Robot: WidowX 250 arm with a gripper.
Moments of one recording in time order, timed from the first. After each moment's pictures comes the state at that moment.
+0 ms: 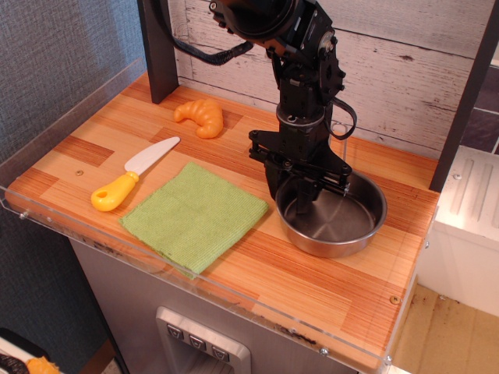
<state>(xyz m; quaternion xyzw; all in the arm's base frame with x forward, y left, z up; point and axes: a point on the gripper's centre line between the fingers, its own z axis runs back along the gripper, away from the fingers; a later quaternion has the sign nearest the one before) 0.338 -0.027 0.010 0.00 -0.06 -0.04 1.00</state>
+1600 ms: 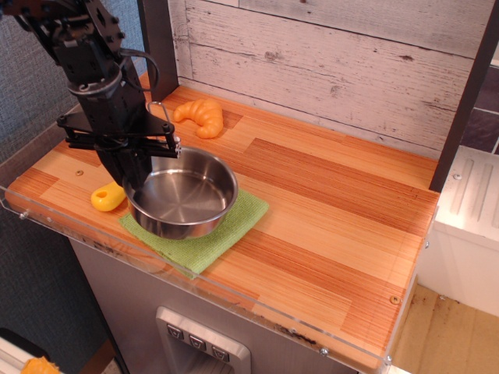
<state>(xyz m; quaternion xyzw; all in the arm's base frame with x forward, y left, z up) 0.250 0.100 0.056 -0.02 -0.08 0.12 0.99</state>
